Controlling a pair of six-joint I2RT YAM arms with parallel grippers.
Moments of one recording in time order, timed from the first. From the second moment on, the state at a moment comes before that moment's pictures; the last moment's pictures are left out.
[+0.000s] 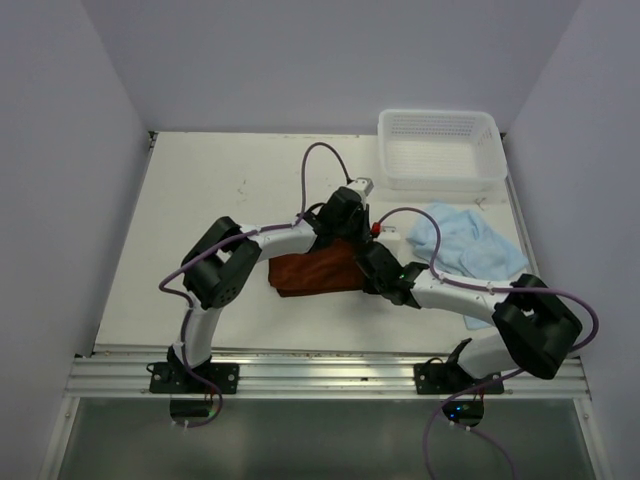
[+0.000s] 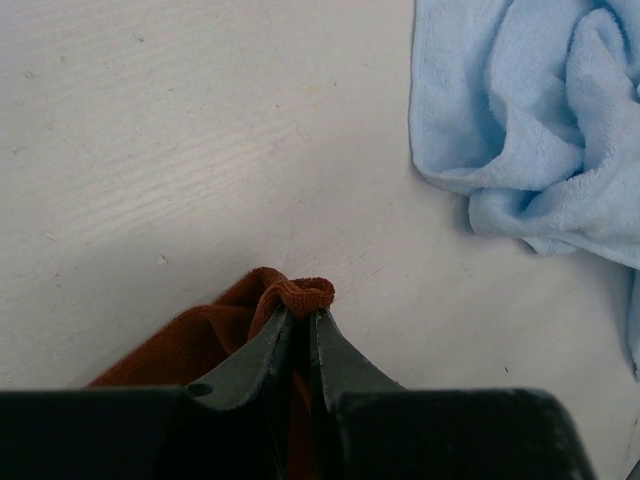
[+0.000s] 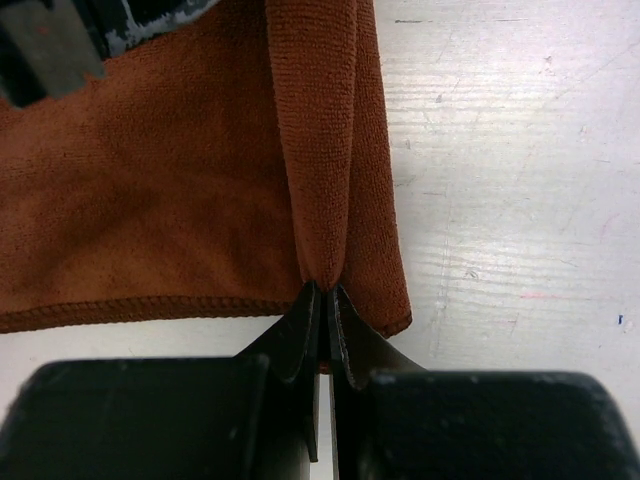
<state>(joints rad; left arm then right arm) -0.80 2.07 1.40 0.05 0.05 -0.53 0.82 1.41 0.67 -0.24 0.43 0.75</state>
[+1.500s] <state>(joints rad) -0.78 2.08 1.29 0.15 -0.02 -0.49 0.55 1.18 0.45 -0.07 0.05 0.94</state>
